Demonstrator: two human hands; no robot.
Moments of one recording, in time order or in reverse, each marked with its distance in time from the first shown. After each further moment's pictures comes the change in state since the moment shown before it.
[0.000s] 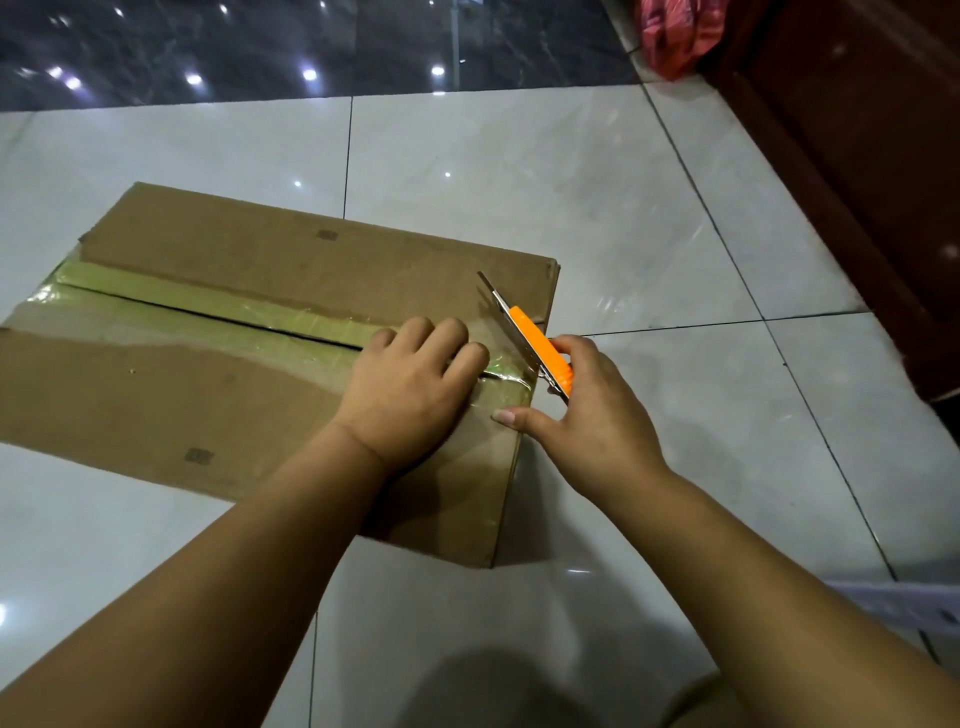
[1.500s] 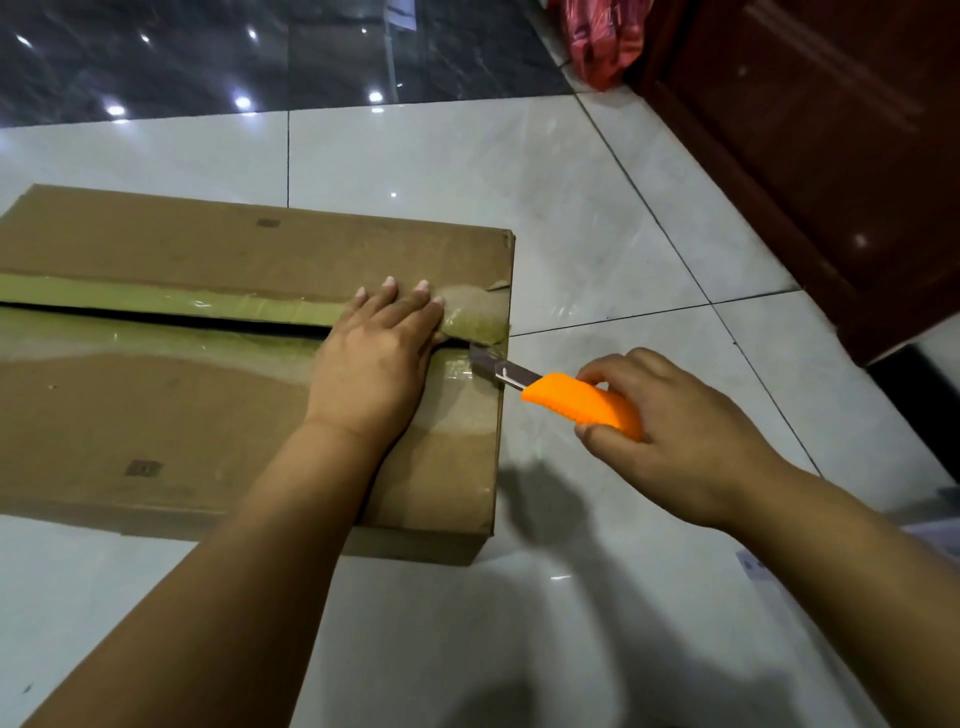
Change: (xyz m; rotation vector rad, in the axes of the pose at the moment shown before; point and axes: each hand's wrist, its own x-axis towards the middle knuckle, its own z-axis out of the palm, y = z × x) left_hand 0.005 0.002 0.029 -0.275 -0.044 -0.271; right_hand -0.048 0.022 -0.055 -0.359 -0.068 -0.105
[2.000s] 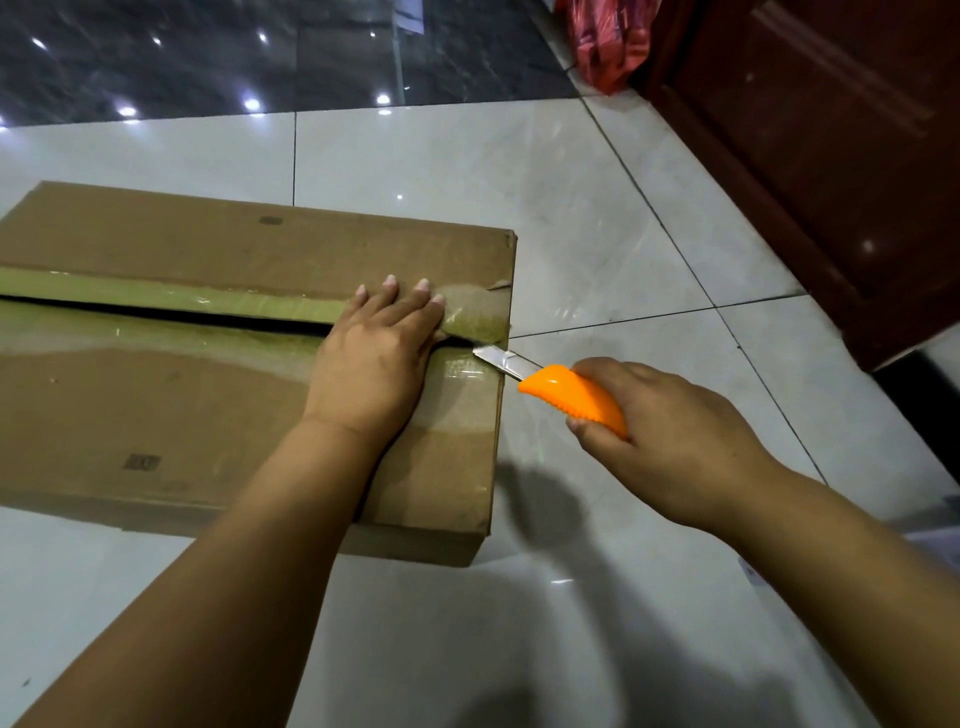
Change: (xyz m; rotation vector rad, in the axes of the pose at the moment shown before) left_hand 0.000 0.001 -0.002 -0.003 0.004 0.012; right_hand 0.004 -0.002 0.003 -0.131 0.034 -0.048
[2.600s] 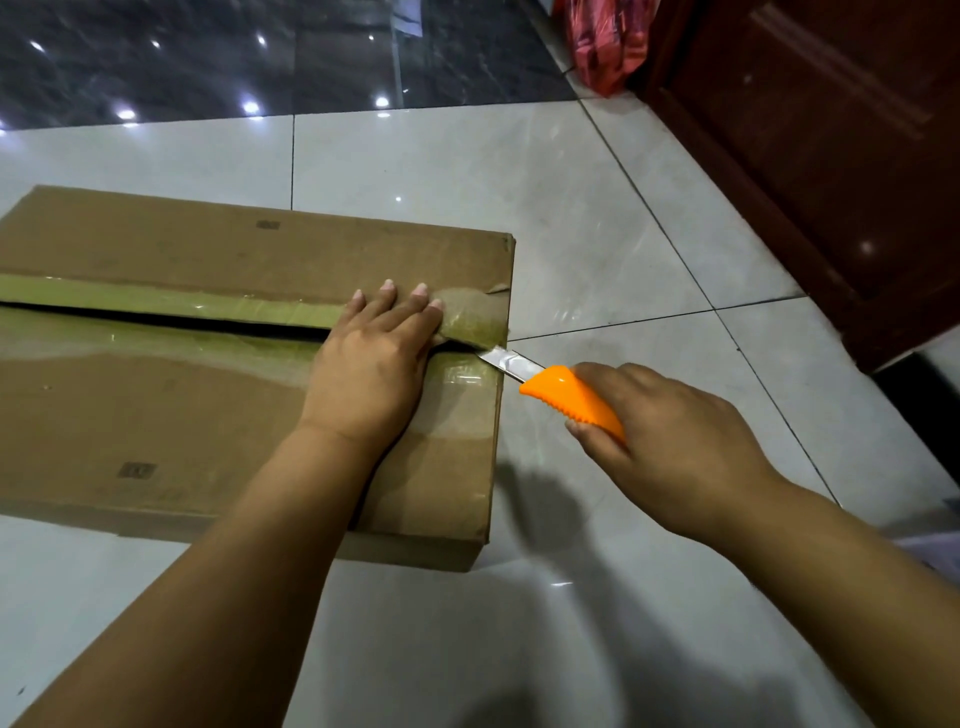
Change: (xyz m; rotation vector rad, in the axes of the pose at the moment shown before) left_hand 0.000 0.000 0.001 -0.019 -0.006 -0.008; right_hand -0.002 0.003 0.005 -0.085 0.069 -0.045
